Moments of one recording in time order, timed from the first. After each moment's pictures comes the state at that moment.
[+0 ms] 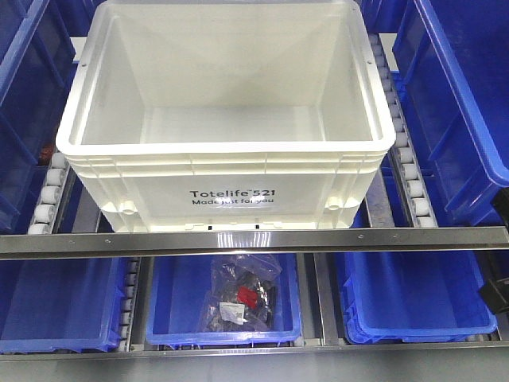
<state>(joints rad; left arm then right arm) -0.19 0.29 -0.29 0.05 0.27 -0.03 0.17 0.35 -0.21 1.36 0.09 -1.43</state>
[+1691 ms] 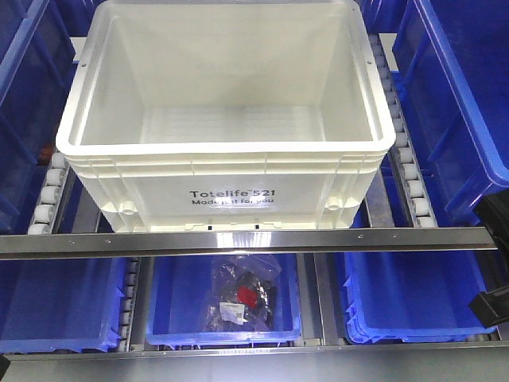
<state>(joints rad) -0.19 -0.01 0.03 0.11 0.09 -0.10 0.17 0.35 -0.21 1.36 0.16 -1.43</state>
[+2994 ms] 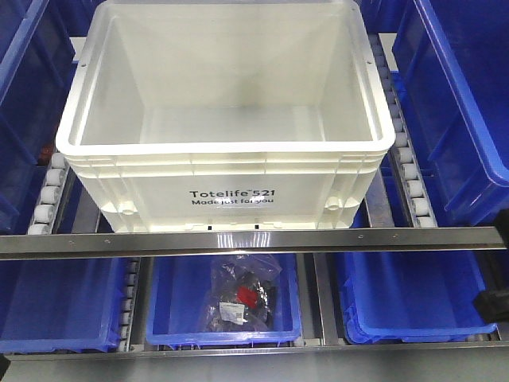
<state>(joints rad) -0.19 -0.01 0.03 0.11 0.09 -0.10 0.17 0.30 -0.10 0.09 -0.02 -0.19</state>
